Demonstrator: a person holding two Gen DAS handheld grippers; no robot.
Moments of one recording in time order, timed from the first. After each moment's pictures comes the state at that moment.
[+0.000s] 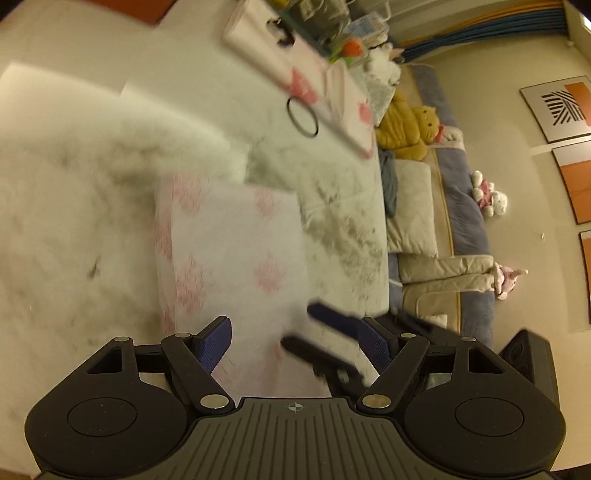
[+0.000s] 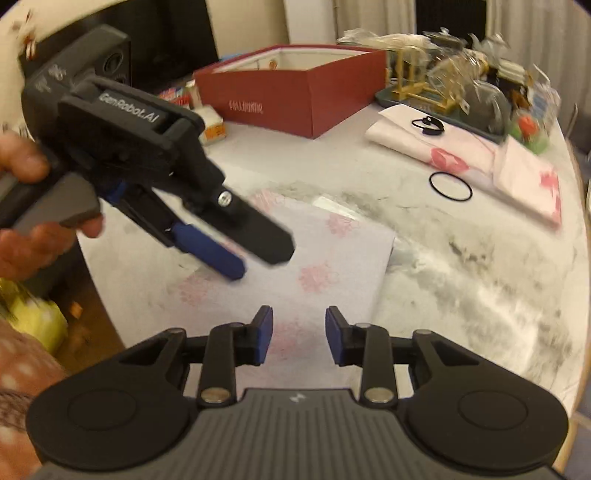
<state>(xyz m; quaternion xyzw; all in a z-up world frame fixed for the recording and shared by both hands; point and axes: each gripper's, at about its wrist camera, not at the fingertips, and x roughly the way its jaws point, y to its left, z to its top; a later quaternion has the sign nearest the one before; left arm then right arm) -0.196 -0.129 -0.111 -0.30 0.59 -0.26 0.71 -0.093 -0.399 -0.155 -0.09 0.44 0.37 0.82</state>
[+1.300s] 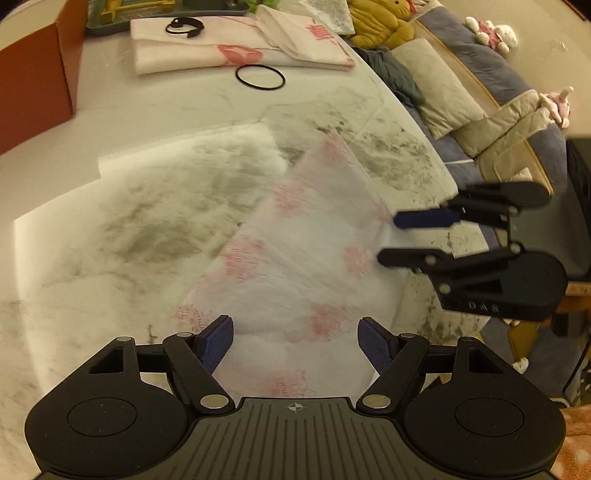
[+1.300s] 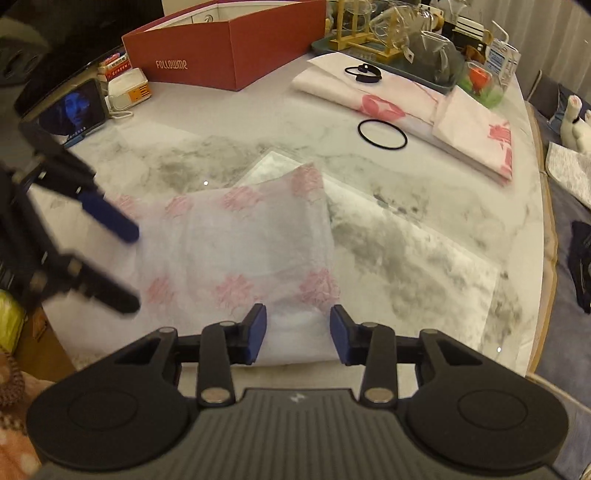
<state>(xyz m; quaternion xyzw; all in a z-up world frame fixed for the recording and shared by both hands) -0.192 -0.152 -0.066 0.01 0.58 -0.30 0.76 -0.071 -0.432 -0.169 -0.07 0.50 0.28 0.81</state>
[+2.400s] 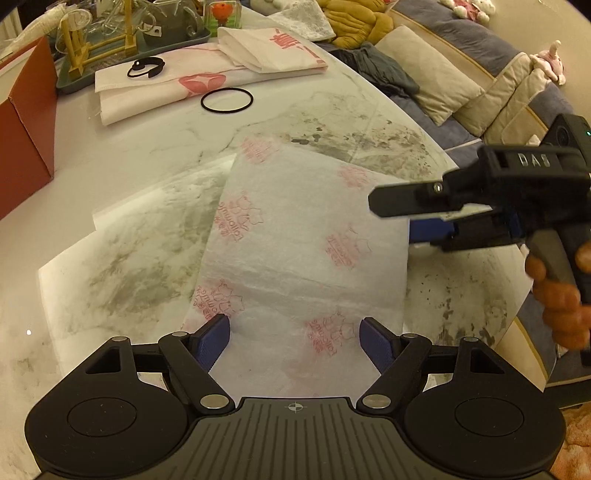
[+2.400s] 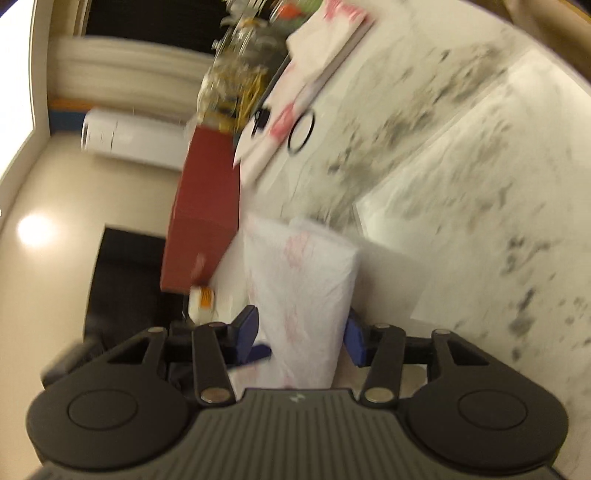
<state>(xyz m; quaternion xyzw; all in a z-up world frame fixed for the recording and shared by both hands) -0.200 -0.196 -0.073 0.11 0.53 -0.30 0.78 -0.061 -0.519 -0.236 0.50 0.48 0.24 0.68</state>
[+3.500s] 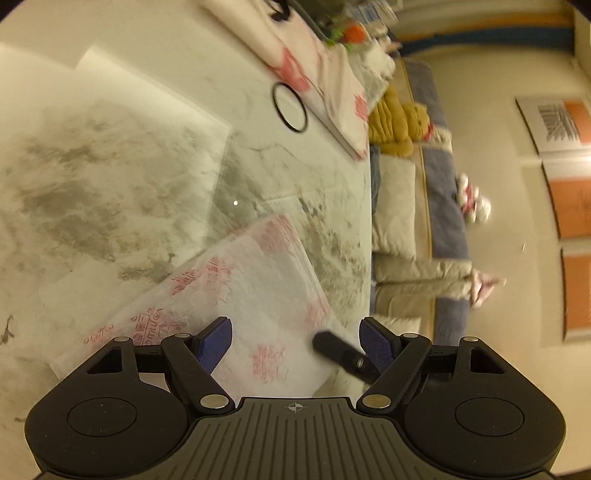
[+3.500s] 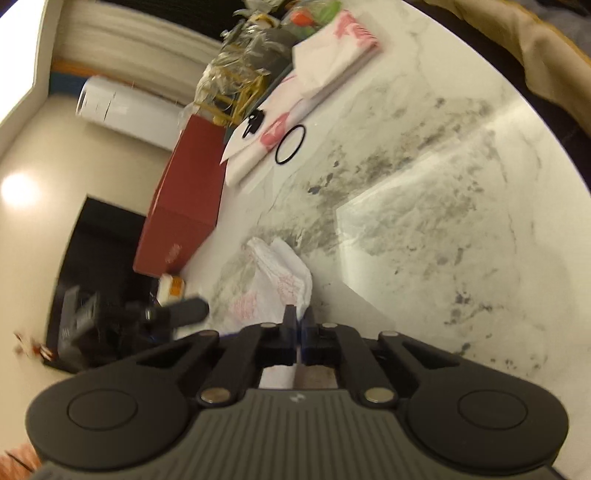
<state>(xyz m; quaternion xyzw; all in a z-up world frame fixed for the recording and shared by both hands) -0.148 -0.146 -0.129 -0.38 0.58 -0.26 0.67 -0.062 -0.529 -0.220 0.38 0.49 0.26 0.74</state>
